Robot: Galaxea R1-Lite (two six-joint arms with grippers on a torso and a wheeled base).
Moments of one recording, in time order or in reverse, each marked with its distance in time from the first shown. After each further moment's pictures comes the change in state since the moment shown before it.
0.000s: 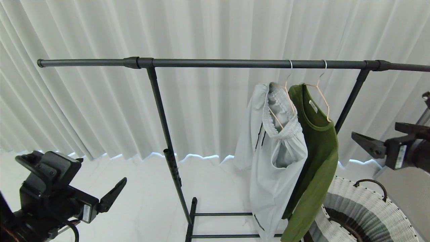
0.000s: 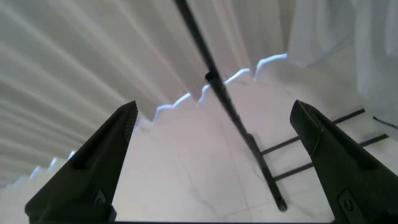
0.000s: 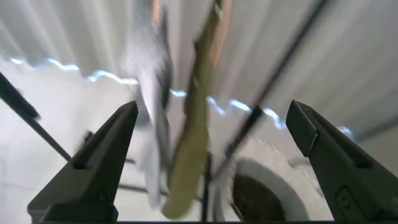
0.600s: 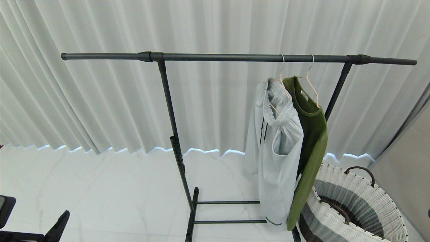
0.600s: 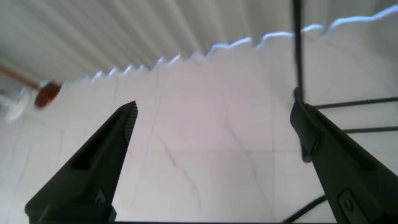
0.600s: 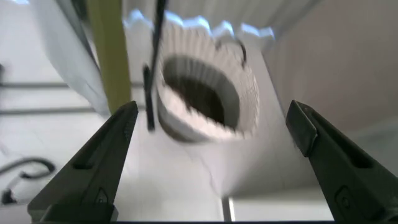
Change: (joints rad) left arm 0.279 -0.351 0.108 0.340 0.119 -0.079; right arm -0.354 -0.486 0.265 0.448 -0.004 -0.040
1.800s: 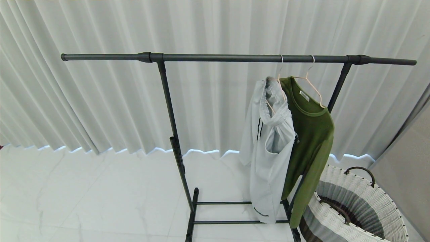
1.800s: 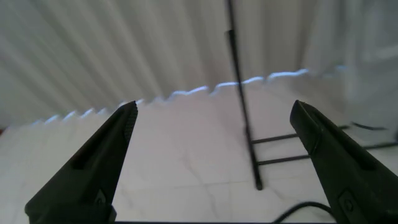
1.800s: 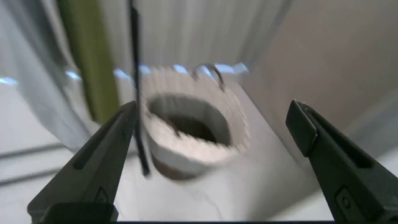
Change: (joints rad) left arm -0.020 -0.809 0.001 0.573 -0.383 -0.074; right arm -0.094 -0.653 0.269 0.032 0.024 0.027
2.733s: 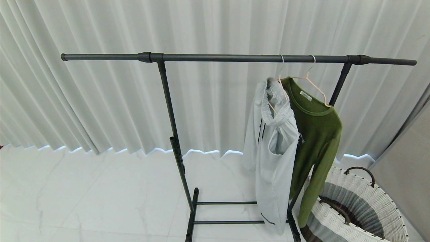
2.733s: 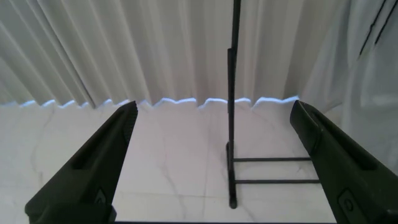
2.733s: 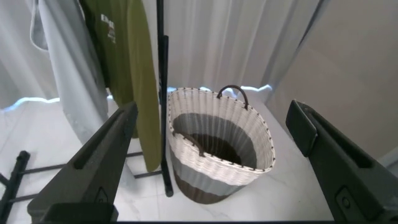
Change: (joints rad) left arm -0.151 -0.090 -0.003 0.009 0.304 -0.222; right arm 0.007 -0.019 0.069 -0.109 0.066 0.047
